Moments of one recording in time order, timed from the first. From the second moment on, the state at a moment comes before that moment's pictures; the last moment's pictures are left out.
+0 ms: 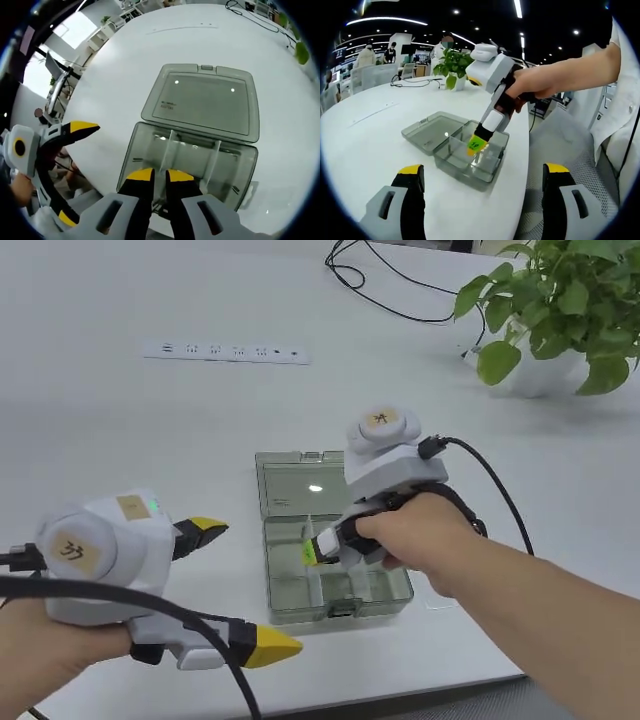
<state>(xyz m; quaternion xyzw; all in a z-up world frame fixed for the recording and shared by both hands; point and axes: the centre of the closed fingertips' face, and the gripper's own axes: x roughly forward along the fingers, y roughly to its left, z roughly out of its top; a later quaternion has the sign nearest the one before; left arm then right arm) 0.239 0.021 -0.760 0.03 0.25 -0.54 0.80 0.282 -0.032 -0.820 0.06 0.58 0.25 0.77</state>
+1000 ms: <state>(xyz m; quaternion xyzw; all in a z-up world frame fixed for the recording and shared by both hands) 0.239 0.033 -0.738 0.03 0.25 -0.49 0.84 0.286 -0.051 -0.739 0.16 0.46 0.36 0.80</state>
